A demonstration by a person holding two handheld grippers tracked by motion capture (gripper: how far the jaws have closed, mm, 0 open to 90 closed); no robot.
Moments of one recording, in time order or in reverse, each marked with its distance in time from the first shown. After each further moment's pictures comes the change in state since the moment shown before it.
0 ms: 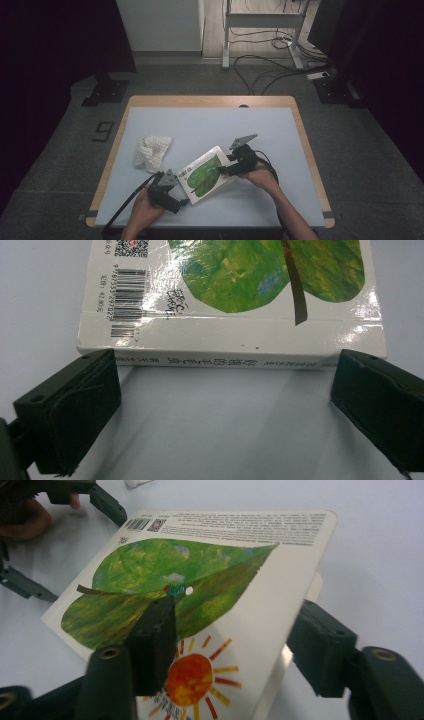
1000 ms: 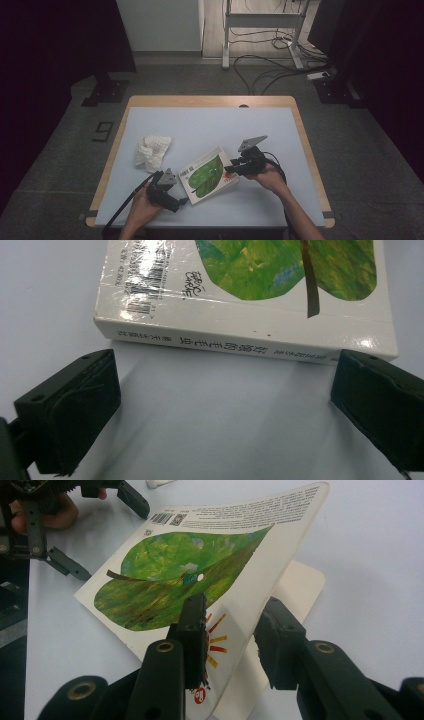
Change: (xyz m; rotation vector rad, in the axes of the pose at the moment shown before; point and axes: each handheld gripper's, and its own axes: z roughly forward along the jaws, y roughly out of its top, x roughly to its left) left arm 0.002 0.001 -0.003 0.019 0.022 -0.021; right arm 0.000 -0.012 -0.025 -0.029 0.038 -0.023
